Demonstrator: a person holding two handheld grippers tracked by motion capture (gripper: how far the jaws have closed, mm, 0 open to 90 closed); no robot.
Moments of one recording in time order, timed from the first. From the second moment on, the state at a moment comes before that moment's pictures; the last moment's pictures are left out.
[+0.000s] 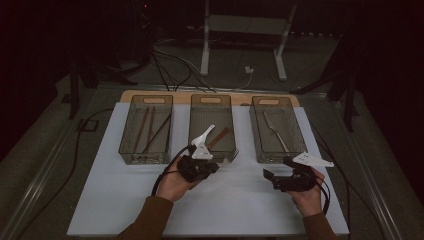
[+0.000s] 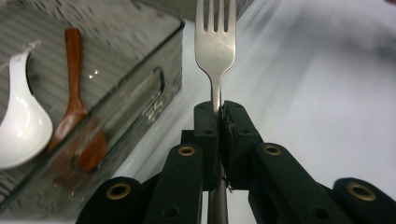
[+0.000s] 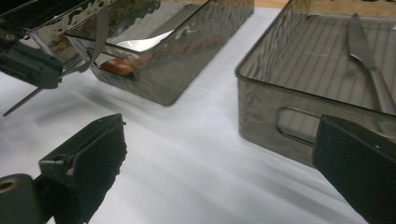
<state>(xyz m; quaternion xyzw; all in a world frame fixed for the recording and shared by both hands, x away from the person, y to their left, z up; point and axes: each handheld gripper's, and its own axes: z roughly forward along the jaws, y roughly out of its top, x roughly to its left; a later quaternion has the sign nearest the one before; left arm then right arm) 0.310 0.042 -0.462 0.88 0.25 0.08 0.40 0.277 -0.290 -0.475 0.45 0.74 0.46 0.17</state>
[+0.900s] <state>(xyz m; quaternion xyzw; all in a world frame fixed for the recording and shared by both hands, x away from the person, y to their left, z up) 0.323 0.006 -0.432 0.85 0.26 0.10 0.45 0.278 -0.258 -0.473 0.43 0.75 0.47 0.14</state>
